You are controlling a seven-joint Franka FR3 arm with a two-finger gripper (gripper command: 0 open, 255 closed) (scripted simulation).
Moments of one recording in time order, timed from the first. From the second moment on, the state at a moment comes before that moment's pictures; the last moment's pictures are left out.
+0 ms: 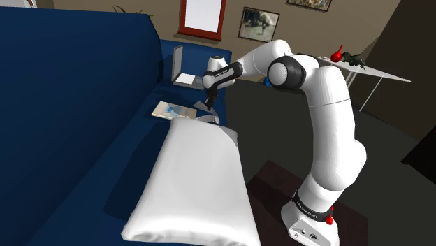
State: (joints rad) arm -0.17 0.62 -0.10 -1.54 -0.10 2.30 -0.34
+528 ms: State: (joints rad) arm -0.17 0.59 -0.10 -1.52 -0.10 2.24 -0.35
